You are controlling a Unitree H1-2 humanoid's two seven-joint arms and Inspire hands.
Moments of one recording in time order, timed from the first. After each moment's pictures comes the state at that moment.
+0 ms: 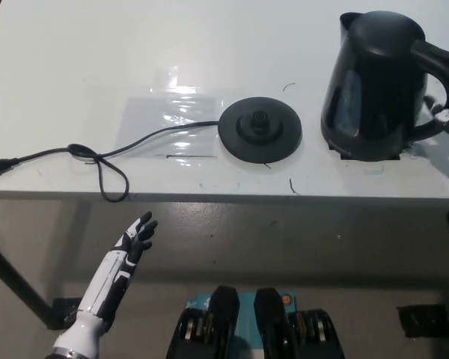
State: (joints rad) left_arm -0.01 0.17 -0.08 -0.13 0.07 -0.03 -0.11; right_arm -0.67 -0.22 -0.30 0.61 0.06 -0.23 -0.13
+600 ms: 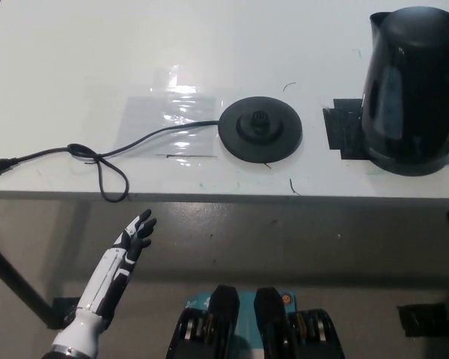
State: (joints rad) left_arm -0.02 0.17 -0.08 -0.13 0.07 -0.03 -0.11; right_arm -0.69 -0.15 -0.43 0.51 0.24 -0.26 -0.16
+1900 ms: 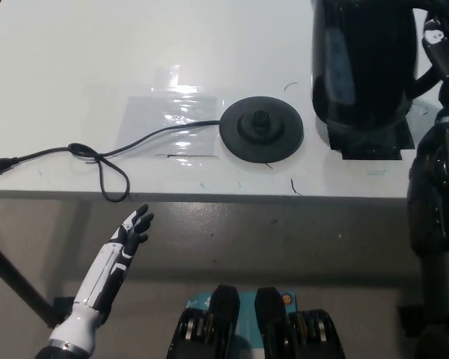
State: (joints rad) left_arm -0.03 0.18 -0.07 -0.13 0.06 -0.02 -0.11; right_arm -0.84 -0.08 -0.29 0.53 0.09 -0.26 -0.30
